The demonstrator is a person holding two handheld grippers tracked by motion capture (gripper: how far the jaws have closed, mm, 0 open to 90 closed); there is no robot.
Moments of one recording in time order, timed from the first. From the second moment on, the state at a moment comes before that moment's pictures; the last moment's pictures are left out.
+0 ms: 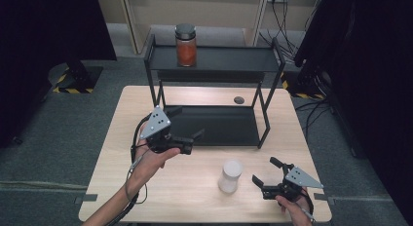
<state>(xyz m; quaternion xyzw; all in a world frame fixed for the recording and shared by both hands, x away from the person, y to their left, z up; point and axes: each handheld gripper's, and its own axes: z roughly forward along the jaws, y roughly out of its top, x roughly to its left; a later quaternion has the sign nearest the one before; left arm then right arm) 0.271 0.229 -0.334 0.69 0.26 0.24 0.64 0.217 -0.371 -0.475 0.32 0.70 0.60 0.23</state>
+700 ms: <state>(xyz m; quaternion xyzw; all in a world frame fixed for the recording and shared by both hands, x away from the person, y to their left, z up) 0.241 0.230 -0.372 0.69 0.23 0.23 0.64 0.217 -0.370 -0.474 0.32 0.70 0.60 0.23</state>
